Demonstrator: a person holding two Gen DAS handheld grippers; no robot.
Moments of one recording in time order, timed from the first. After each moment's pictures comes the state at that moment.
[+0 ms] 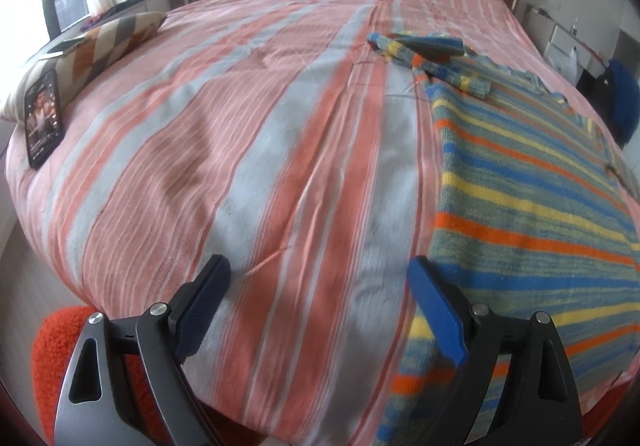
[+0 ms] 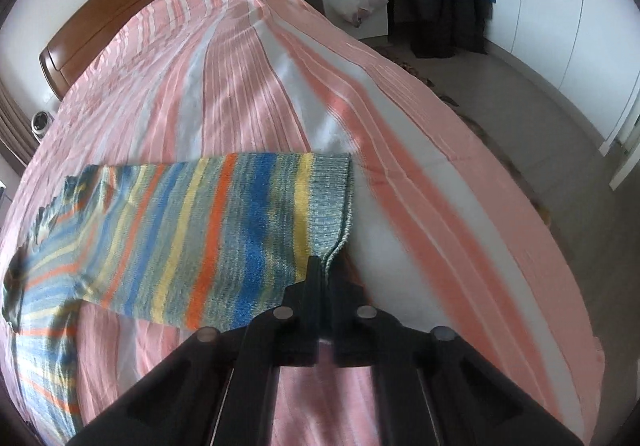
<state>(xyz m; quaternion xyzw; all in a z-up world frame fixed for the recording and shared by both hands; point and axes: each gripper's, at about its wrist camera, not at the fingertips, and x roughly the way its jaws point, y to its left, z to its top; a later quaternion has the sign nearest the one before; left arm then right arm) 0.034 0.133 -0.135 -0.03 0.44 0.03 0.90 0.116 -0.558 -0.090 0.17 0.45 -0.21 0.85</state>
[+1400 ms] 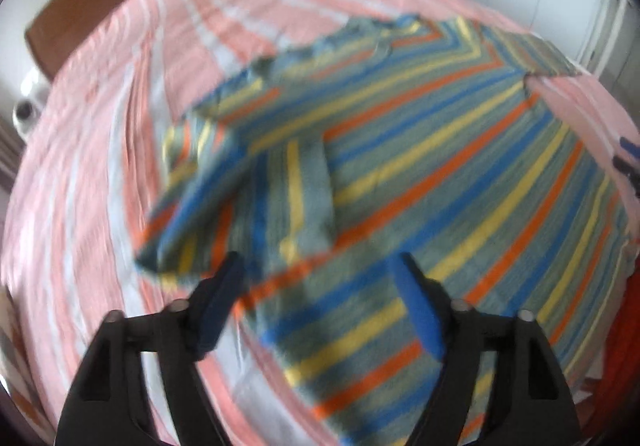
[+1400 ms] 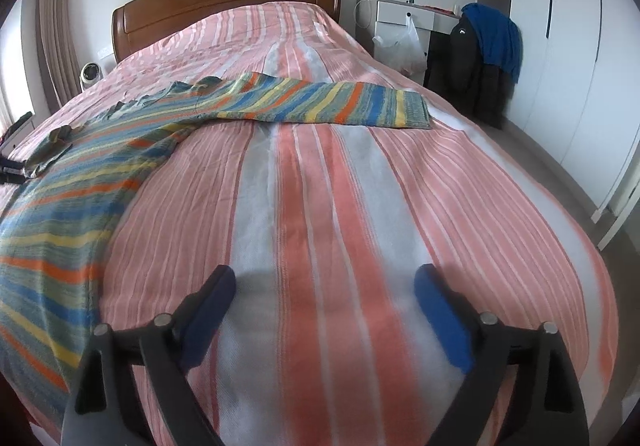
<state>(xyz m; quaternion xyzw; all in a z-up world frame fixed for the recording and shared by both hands) 0.213 -0.008 -0.089 0.25 0.44 -0.28 0.82 -0.049 -0.390 -0.113 0.04 0.37 -0.17 0.91</state>
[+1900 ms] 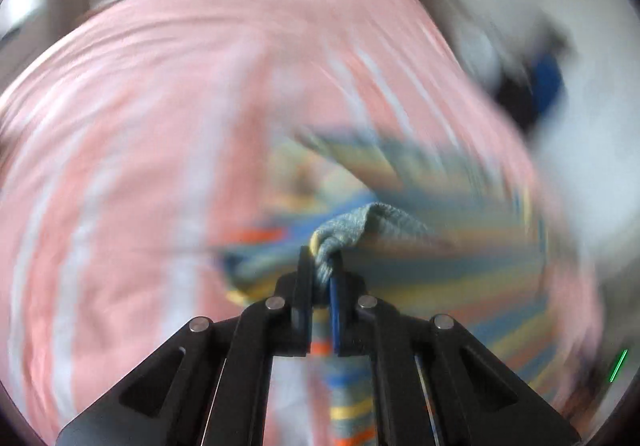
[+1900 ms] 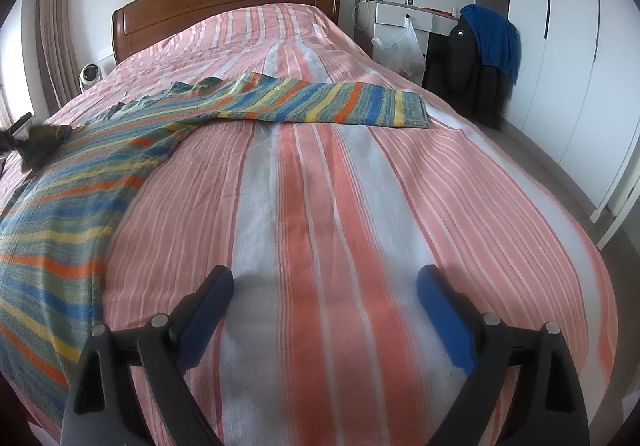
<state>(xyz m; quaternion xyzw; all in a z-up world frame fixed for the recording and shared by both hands) 0.268 0.133 -0.048 -0.11 0.44 -0.14 0.88 -0.055 -0.389 -0.112 0.04 0.36 -0.17 0.92</state>
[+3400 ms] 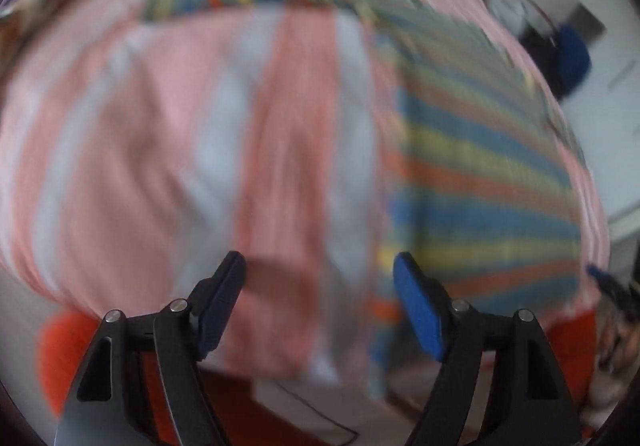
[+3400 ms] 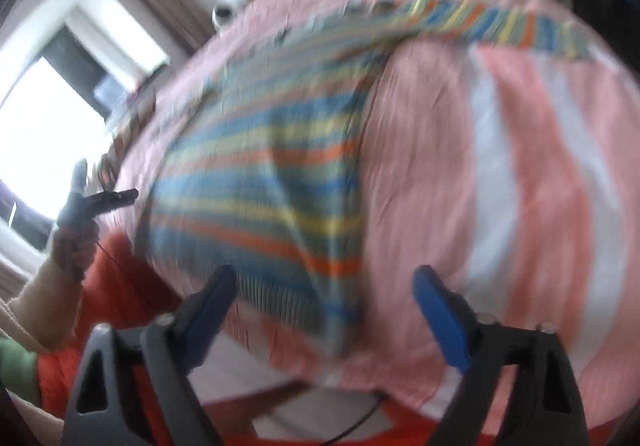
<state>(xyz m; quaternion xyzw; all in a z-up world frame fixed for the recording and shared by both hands) 0.024 0.173 -0.126 -0.06 0.56 -0.14 0.81 -0.077 -0.336 -0.101 0.14 0.50 0.15 0.84</state>
